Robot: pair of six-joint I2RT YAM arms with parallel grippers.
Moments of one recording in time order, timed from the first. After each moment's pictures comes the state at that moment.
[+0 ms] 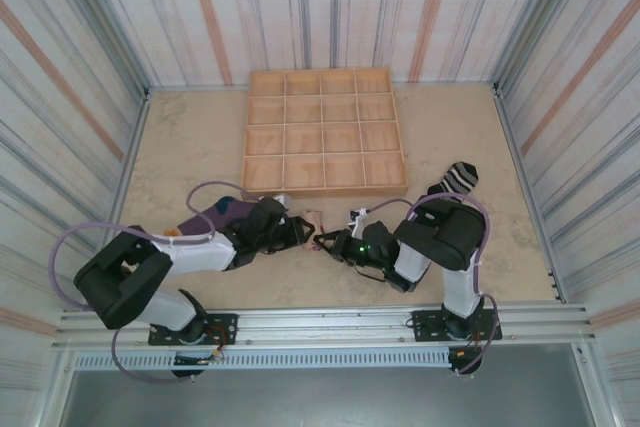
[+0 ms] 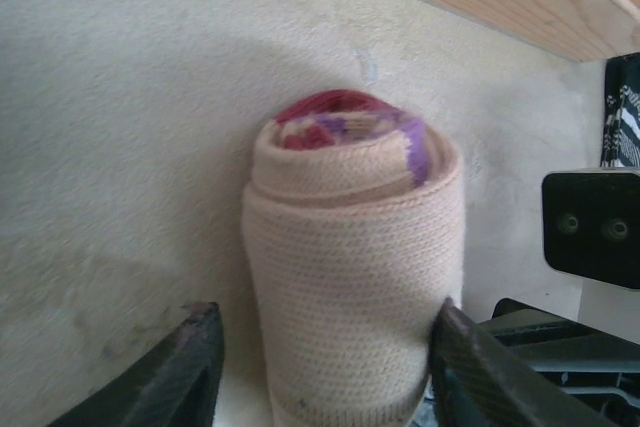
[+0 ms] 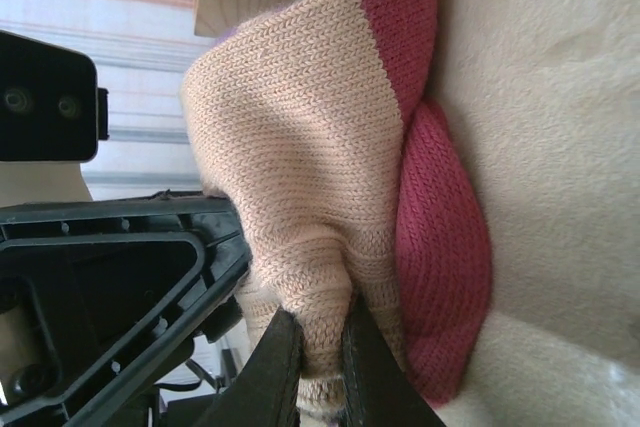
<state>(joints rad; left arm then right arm) -0.77 1.43 0.46 0.24 0.12 -0.94 0.91 1.93 0.27 1.34 -0.20 1.33</state>
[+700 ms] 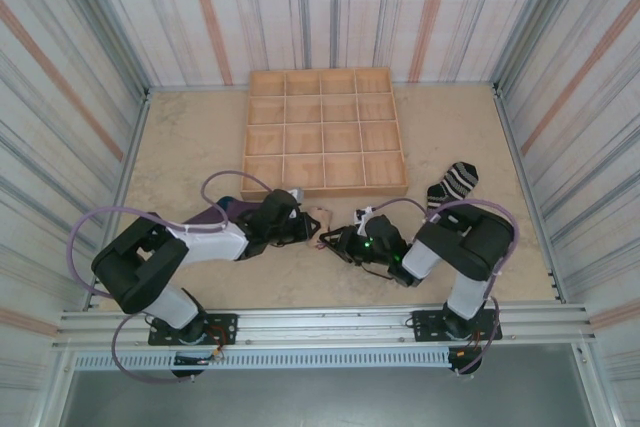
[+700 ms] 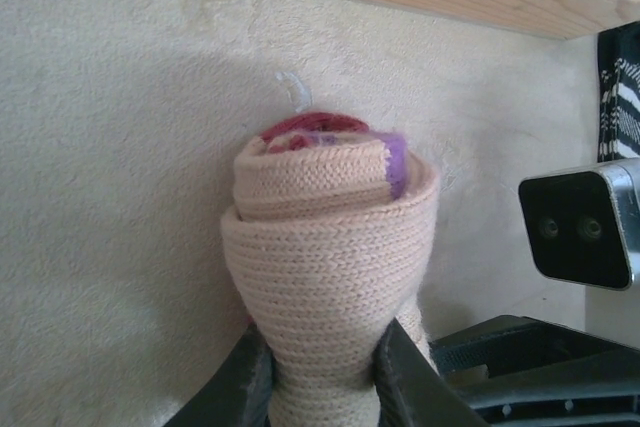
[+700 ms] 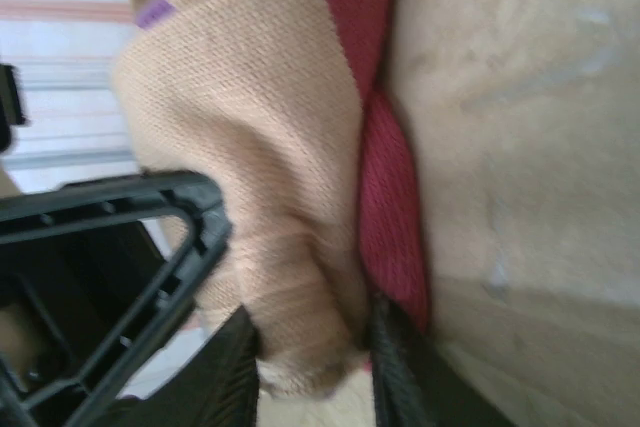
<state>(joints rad) -0.79 1.53 0.57 0.21 0.14 -0.84 0.85 1.74 0.28 1.00 -0.25 1.35</state>
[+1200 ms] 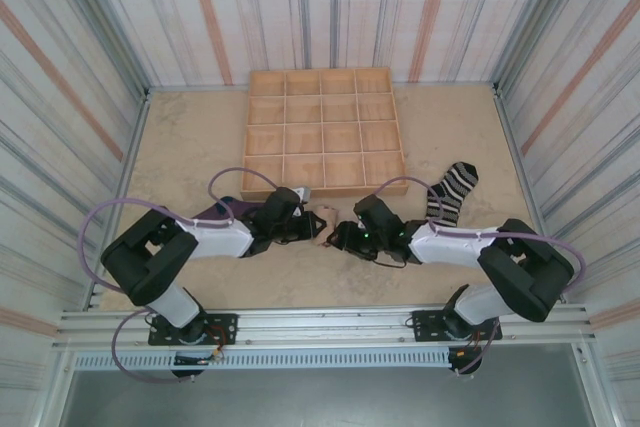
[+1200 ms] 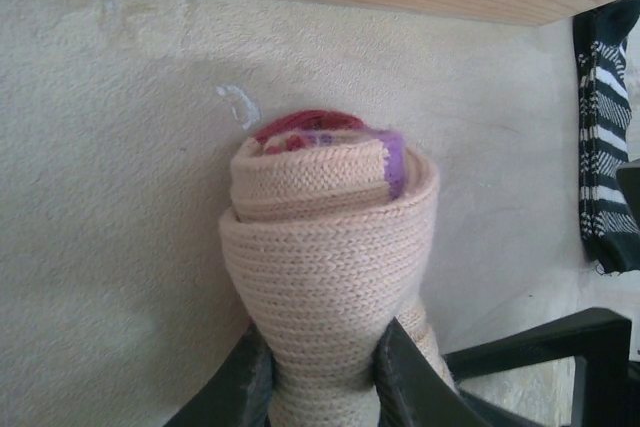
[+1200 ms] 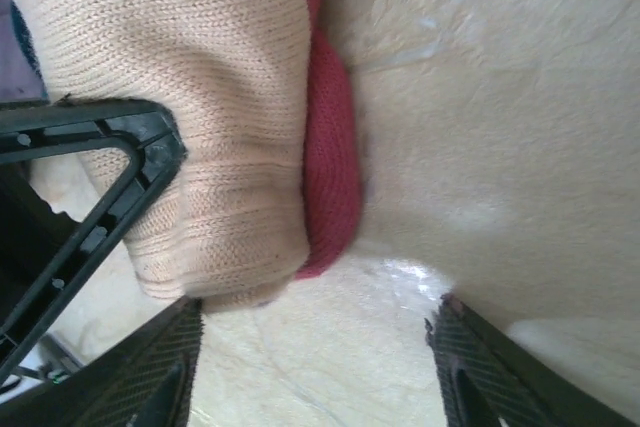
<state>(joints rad) -0.79 1.59 0.60 0.27 0.19 -0.81 0.82 1.42 0.53 0.01 -0.21 1.06</state>
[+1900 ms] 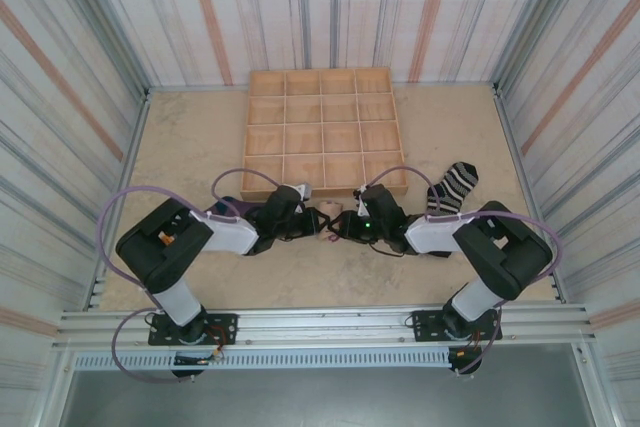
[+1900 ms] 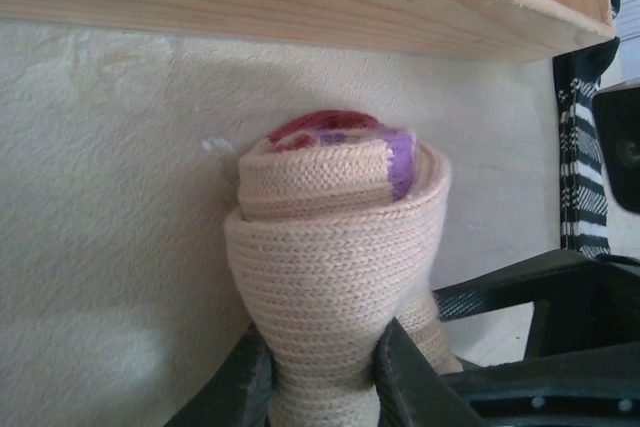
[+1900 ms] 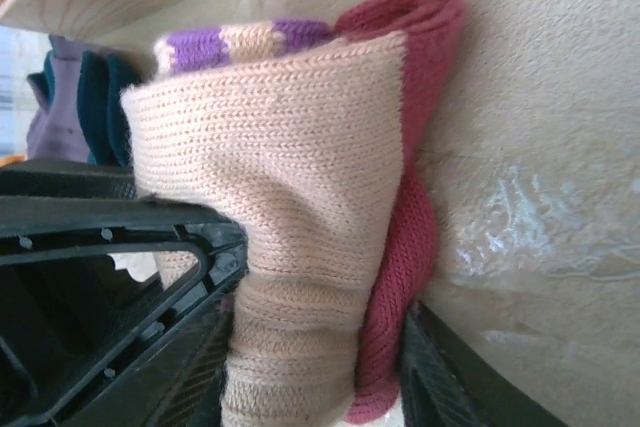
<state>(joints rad) -0.77 1.69 0.60 0.42 0.22 -0.85 0.70 1.58 0.51 0.32 -0.31 0.89</state>
